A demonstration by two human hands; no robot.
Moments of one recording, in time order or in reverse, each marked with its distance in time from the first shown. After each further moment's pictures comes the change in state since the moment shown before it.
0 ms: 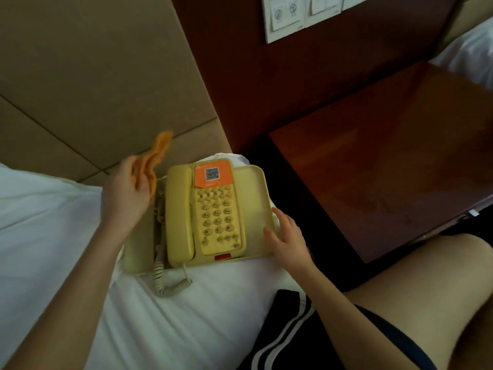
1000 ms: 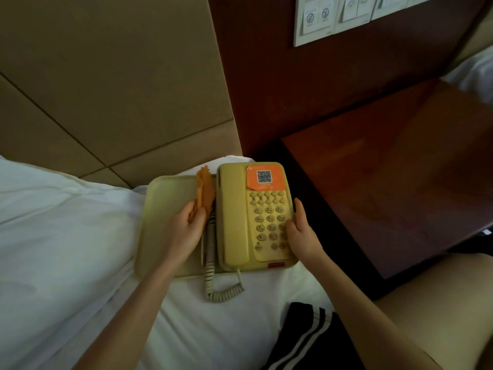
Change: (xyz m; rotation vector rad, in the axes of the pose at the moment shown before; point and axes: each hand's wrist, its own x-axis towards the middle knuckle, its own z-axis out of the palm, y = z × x) left_hand -0.052 -0.002 0.071 -0.483 -0.285 -0.226; right_hand 0.030 -0.018 0.002 0.074 -0.032 0.172
